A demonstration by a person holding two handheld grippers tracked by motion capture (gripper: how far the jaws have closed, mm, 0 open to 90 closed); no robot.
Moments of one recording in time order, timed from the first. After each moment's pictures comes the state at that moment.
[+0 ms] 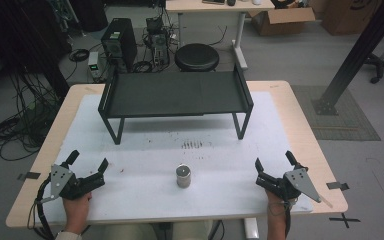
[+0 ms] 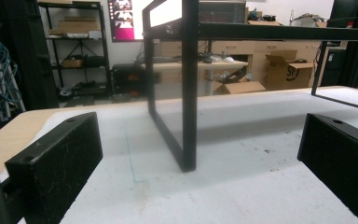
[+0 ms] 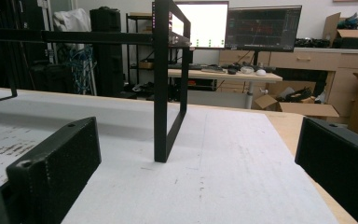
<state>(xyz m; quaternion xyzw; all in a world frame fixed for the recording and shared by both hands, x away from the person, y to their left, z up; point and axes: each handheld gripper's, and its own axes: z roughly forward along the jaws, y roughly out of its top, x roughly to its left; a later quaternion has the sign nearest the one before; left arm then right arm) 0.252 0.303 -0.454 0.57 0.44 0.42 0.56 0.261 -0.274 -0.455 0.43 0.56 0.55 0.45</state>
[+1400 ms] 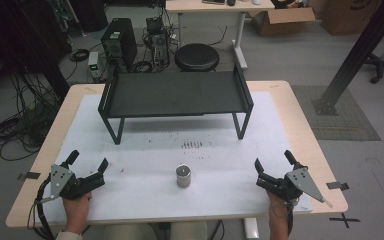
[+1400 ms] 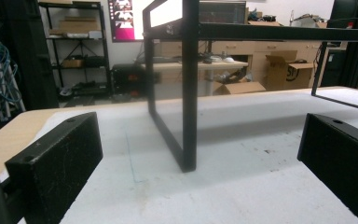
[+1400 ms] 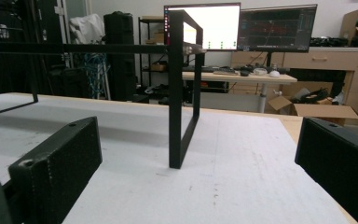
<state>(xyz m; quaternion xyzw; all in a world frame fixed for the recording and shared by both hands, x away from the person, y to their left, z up) 0.252 0.303 -0.454 0.57 0.44 0.42 0.56 0.257 -0.273 -0.446 0.42 0.56 0.57 0.43</state>
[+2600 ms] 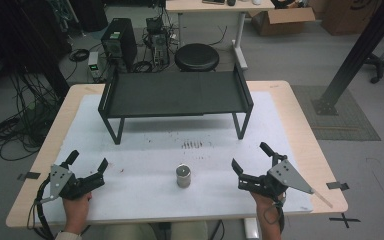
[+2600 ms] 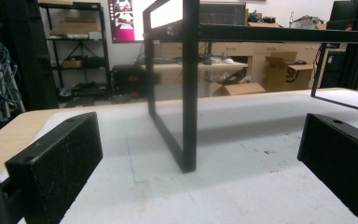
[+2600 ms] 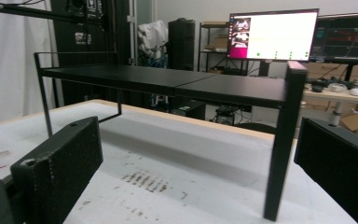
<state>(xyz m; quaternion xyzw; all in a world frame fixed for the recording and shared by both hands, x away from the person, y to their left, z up) 0.252 0.304 -0.454 0.57 0.44 0.42 0.56 0.248 -0.218 -0.394 0.34 0.62 0.62 0.35</state>
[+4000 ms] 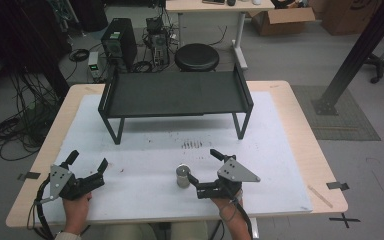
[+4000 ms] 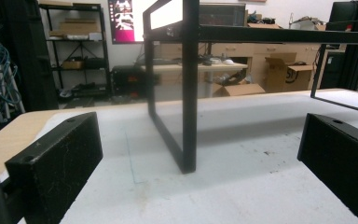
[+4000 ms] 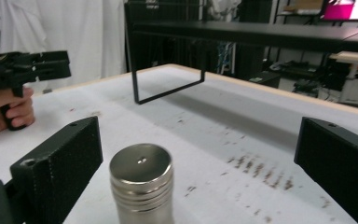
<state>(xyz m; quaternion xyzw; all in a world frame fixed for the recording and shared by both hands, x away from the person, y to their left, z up) 0.251 0.304 -0.454 0.56 0.44 0.42 0.56 0.263 -0.123 -0.419 0.27 0.70 0.61 0.23</state>
